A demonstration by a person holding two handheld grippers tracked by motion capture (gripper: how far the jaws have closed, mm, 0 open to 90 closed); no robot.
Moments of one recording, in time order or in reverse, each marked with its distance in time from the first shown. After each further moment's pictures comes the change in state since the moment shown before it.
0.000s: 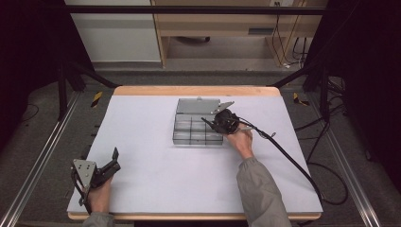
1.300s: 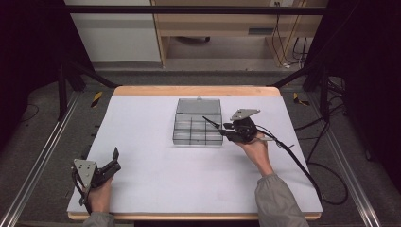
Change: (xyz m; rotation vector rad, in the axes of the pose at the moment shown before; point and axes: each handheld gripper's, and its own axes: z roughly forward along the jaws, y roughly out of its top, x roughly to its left) left arm -0.001 0.000 0.000 0.004 0.001 0.008; right arm 0.009 -0.037 -0.071 -0.180 0.043 0.069
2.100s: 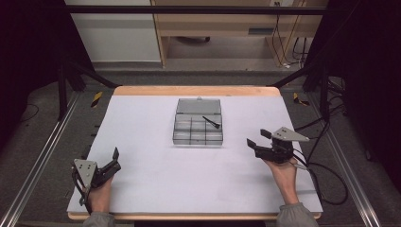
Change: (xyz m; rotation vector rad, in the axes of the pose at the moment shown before) left arm -0.001 0.000 0.000 0.001 0.002 0.005; right arm 0.004 -0.075 -0.094 -0.258 -0.213 0.204
